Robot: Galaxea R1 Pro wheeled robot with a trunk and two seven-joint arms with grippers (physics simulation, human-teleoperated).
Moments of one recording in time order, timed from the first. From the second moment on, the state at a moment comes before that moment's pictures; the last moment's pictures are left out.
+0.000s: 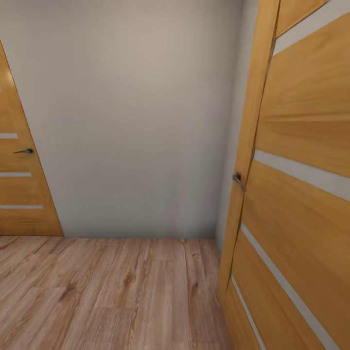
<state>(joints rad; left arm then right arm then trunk) 0.01 -0.01 0.01 -0.28 0.06 0.01 -0.01 -0.42 0.03 0.17 0.03 0.12 -0.15 0.39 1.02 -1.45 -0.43</state>
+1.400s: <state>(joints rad) 0.01 -0.01 0.01 -0.28 0.06 0.01 0.00 -0.42 0.03 0.17 0.03 0.12 -0.15 0.39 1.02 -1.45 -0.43</state>
